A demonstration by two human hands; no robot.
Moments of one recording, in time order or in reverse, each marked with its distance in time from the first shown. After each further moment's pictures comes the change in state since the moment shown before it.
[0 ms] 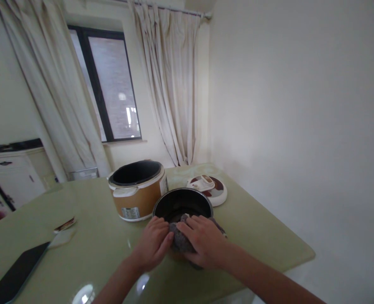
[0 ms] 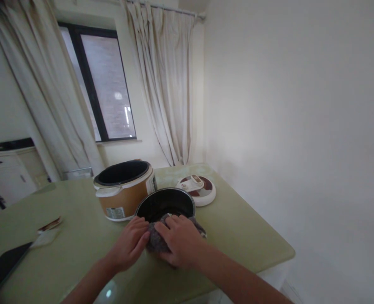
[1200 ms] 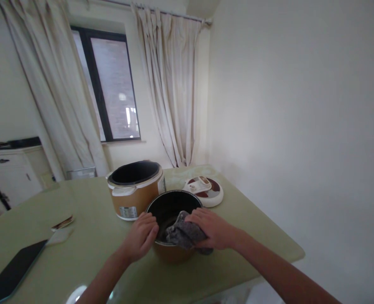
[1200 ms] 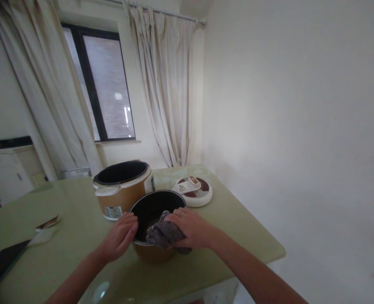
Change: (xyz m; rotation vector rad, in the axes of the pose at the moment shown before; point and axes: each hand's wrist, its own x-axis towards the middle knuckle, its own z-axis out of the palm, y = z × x) left_hand -0.003 -0.017 -0.020 0.018 0.029 0.038; right_hand -0.011 0.049 -0.018 0.104 -0.022 -0.142
